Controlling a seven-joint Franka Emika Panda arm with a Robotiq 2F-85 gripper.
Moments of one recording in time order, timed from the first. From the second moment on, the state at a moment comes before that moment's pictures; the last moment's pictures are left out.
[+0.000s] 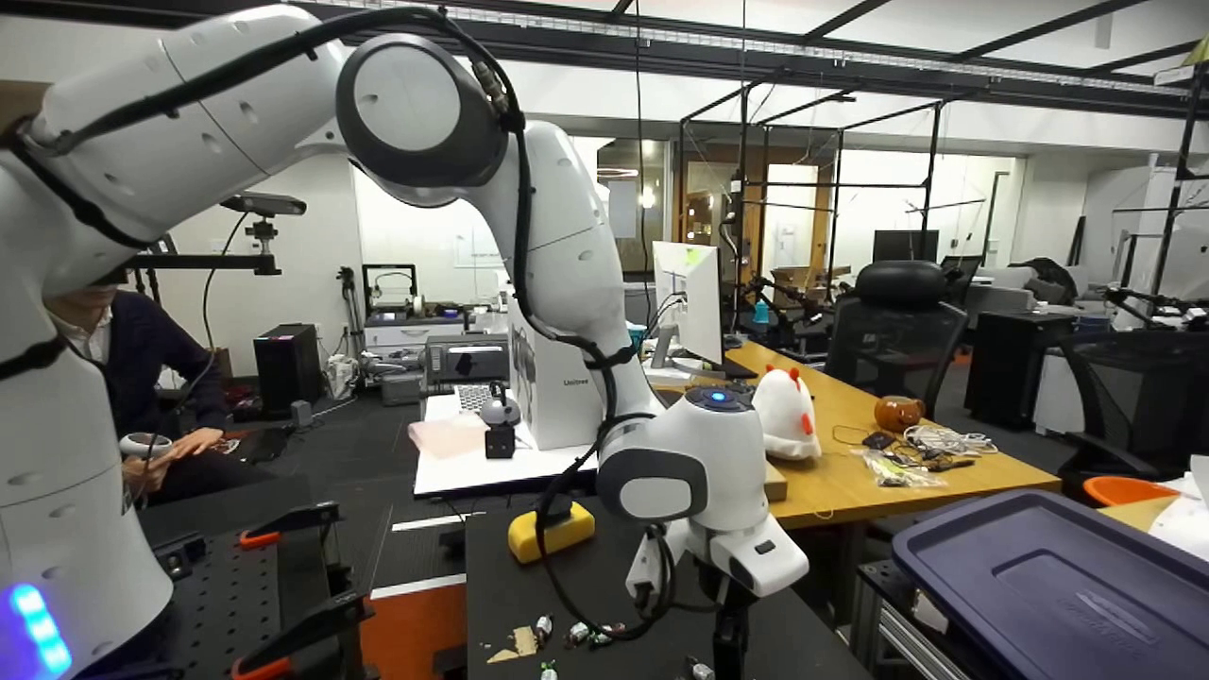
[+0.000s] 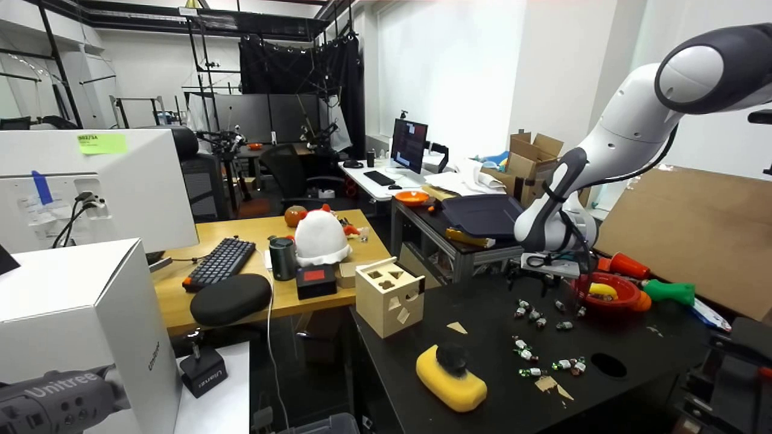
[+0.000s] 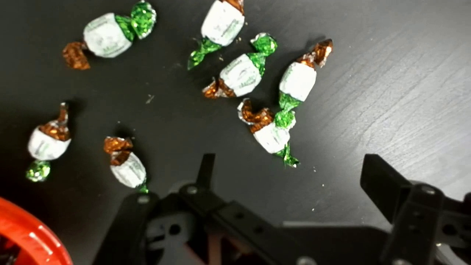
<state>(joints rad) -0.27 1.06 -0.11 -1.75 0.36 2.94 0.27</state>
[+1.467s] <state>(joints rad) -0.26 1.18 -0.11 -1.62 0.27 2.92 0.22</state>
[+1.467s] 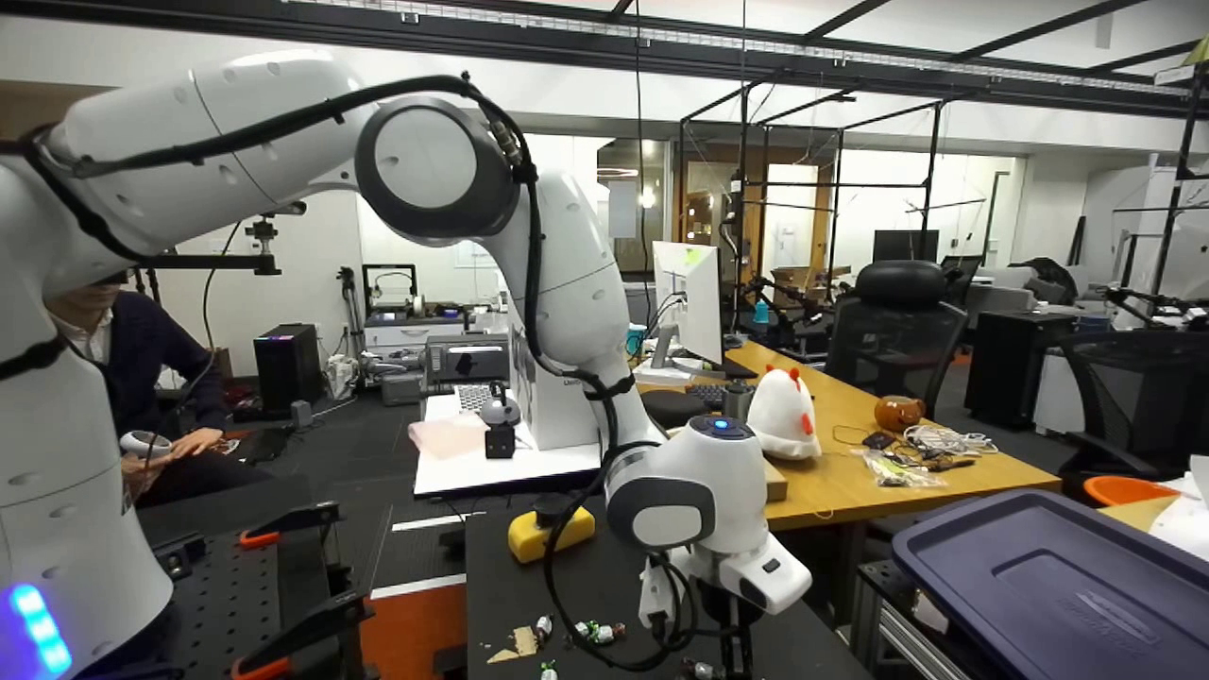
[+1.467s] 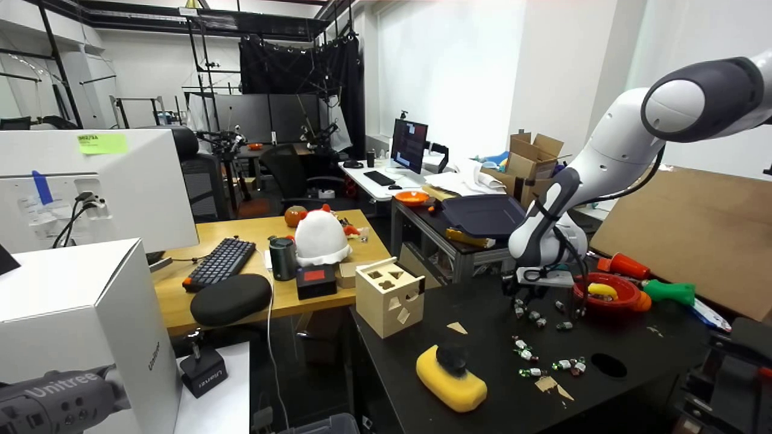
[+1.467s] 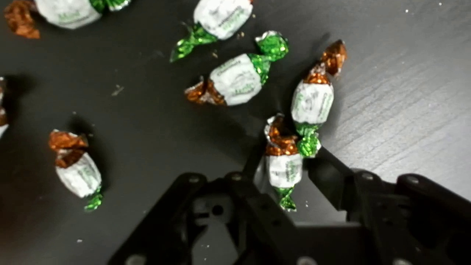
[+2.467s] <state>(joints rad) -0.32 0.90 -0.20 -1.90 0.48 2.93 0.39</state>
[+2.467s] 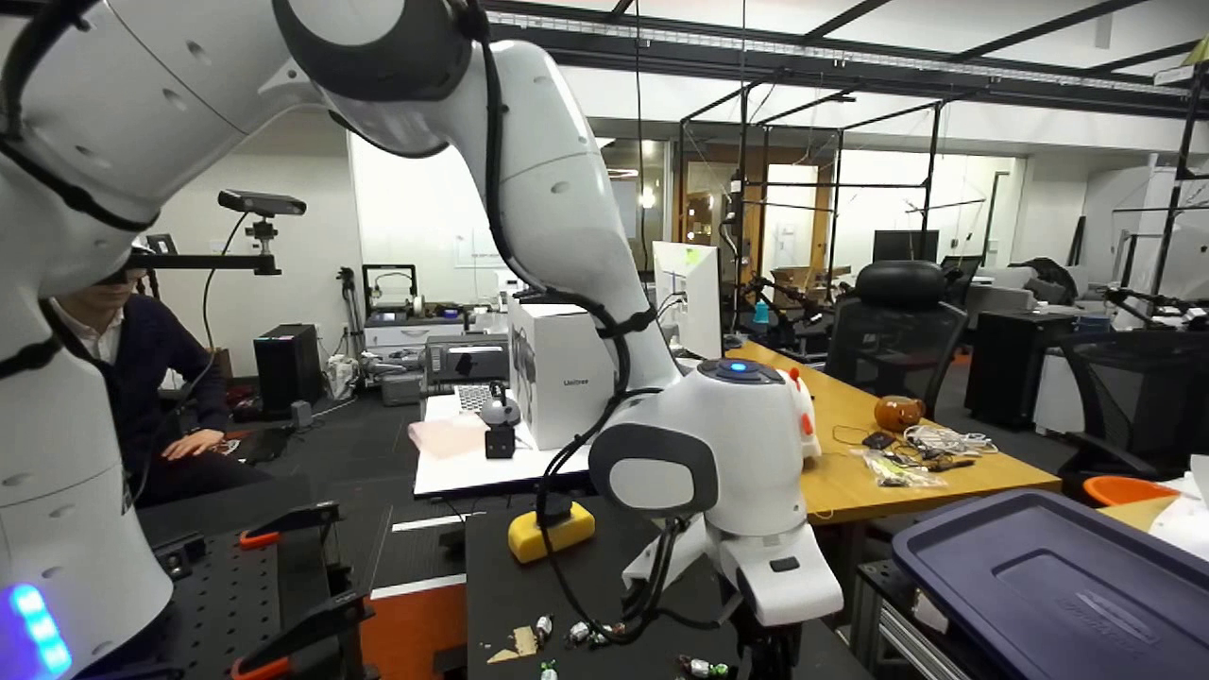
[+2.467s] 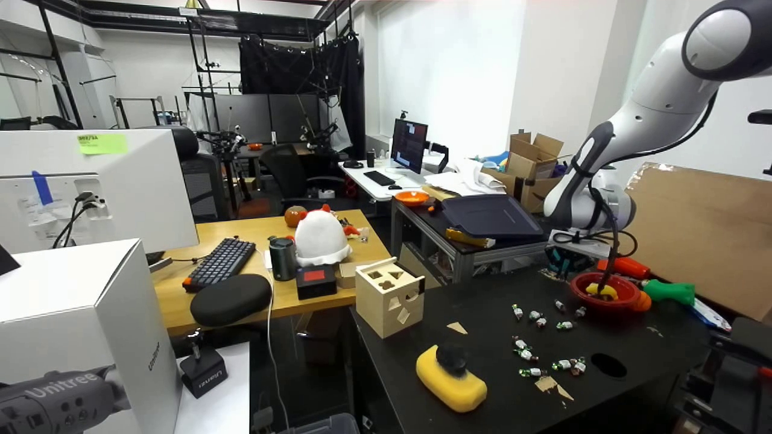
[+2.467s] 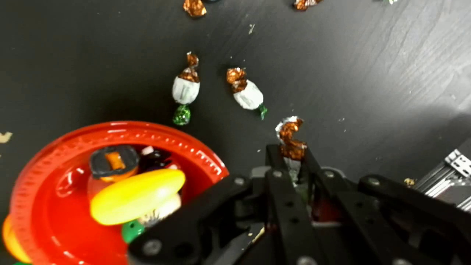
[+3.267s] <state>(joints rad) -0.27 0.89 -0.39 -1.95 0.51 2.93 0.69</state>
